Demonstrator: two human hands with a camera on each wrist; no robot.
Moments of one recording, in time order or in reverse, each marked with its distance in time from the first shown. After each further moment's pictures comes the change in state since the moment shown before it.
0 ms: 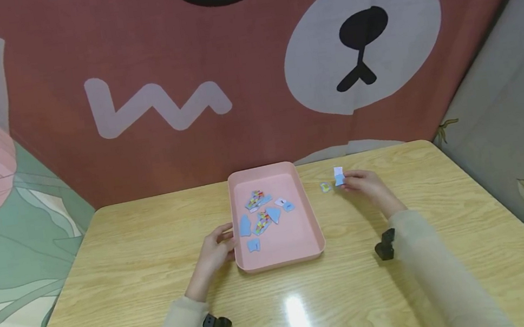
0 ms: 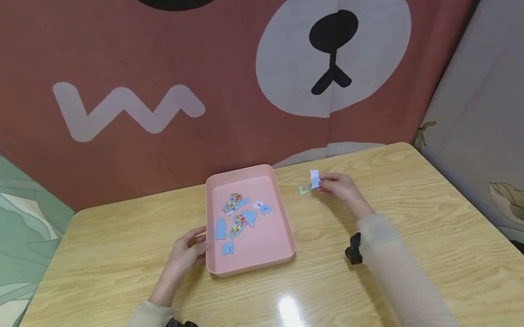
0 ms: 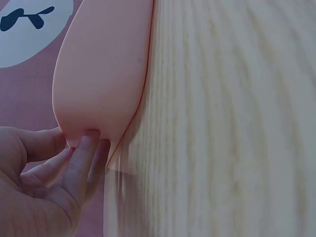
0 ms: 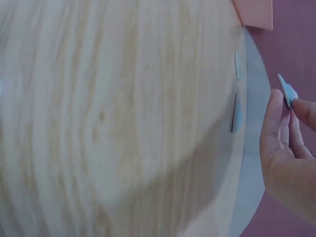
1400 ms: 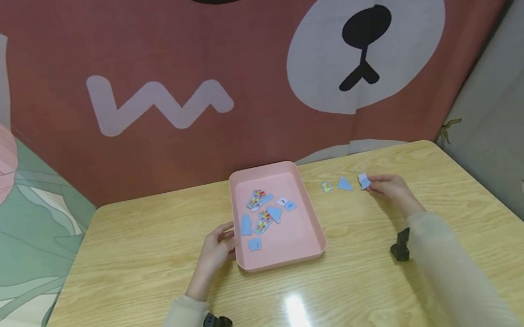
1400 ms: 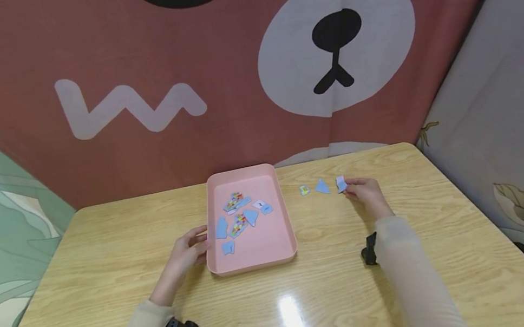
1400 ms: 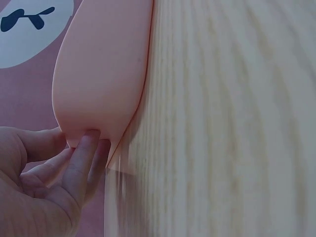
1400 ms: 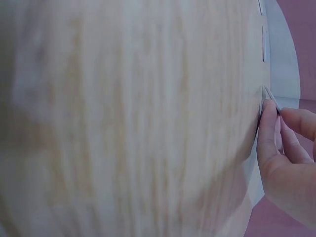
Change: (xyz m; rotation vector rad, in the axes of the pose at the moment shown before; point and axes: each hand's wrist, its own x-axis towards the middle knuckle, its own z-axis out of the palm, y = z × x) left_hand 0.001 -0.001 0.000 -0.003 0.000 0.004; right_hand -0.008 0.017 -0.045 -0.089 0.126 0.124
